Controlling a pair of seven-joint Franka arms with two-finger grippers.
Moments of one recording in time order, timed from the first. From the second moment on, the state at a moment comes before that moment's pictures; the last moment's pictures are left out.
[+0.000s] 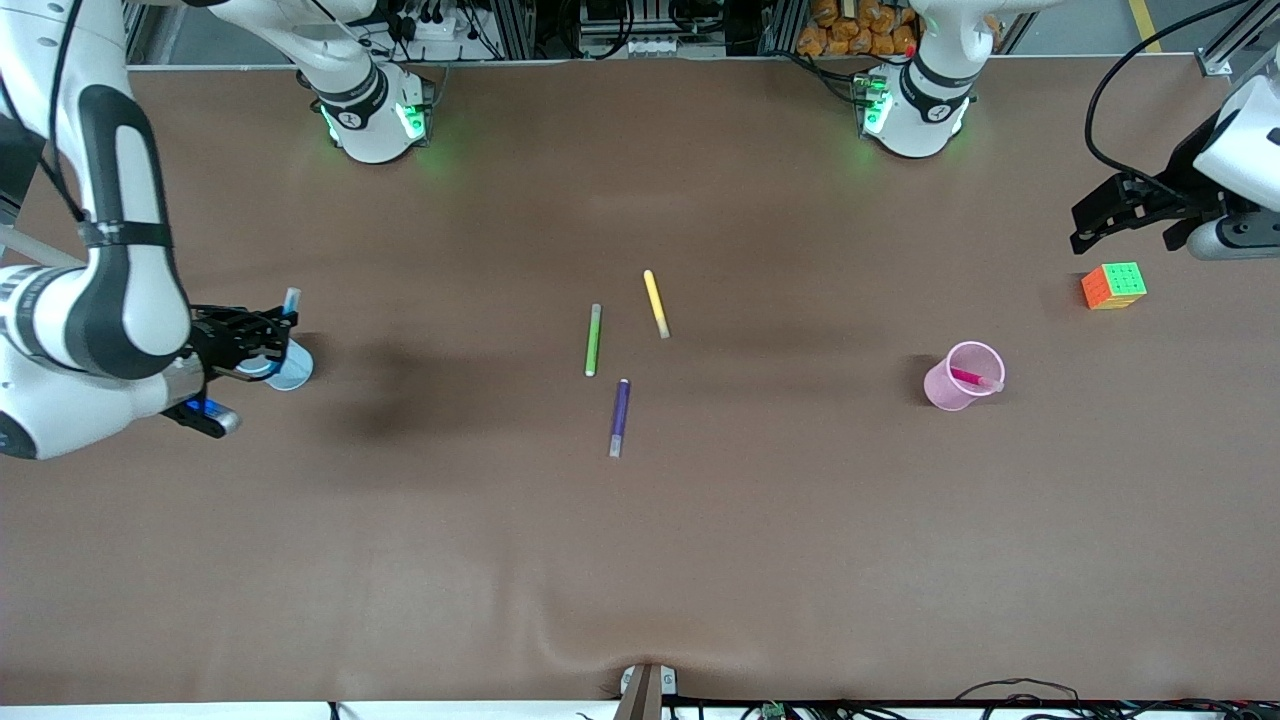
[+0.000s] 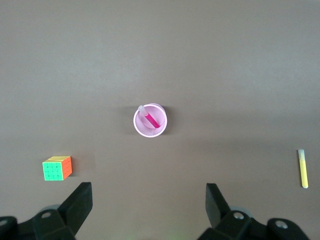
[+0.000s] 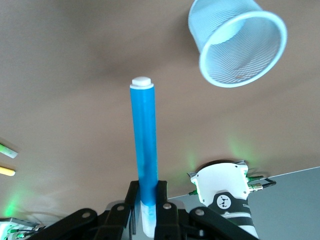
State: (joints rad) left arm 0.05 -0.08 -0.14 -1.61 0.03 1.58 -0.12; right arm 0.00 0.51 -0.12 -1.49 0.23 1.26 0.28
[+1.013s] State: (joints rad) left arm 0.06 -0.08 -0.13 -1.60 0.03 1.51 -0.12; right arm -0.19 0.60 -0.12 -1.58 0.25 1.26 0.12
